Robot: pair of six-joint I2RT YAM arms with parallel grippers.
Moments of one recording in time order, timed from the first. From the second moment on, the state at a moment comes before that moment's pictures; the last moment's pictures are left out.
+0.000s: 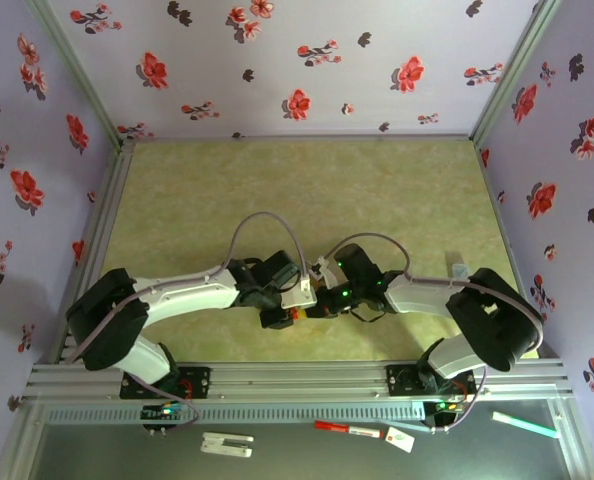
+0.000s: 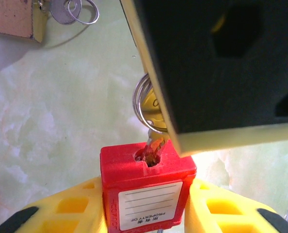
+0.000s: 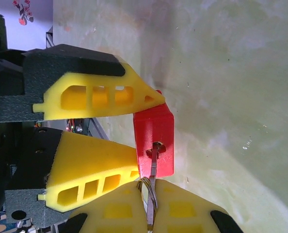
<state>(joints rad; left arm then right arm) -1.04 1.51 0.86 -0.54 0.15 0.32 0.77 1.46 0.52 0.07 -0.80 0.66</state>
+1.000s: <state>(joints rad) -1.03 1.21 0.70 -0.30 0.15 0.36 0.80 1.39 0.48 0.11 -0.71 0.69</state>
